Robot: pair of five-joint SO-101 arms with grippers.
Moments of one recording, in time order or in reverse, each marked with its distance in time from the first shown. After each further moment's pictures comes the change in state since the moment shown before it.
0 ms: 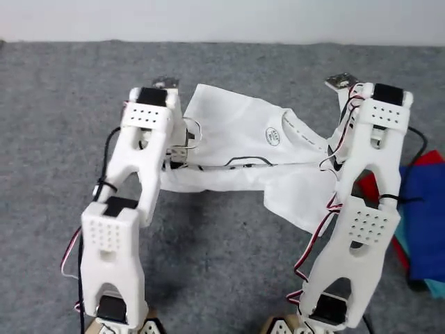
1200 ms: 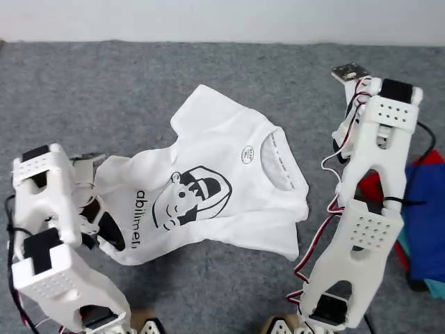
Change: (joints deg) left arm -35.8 -20.7 45.6 0.0 -36.7; right arm 0.5 -4.3 0.1 0.0 0.0
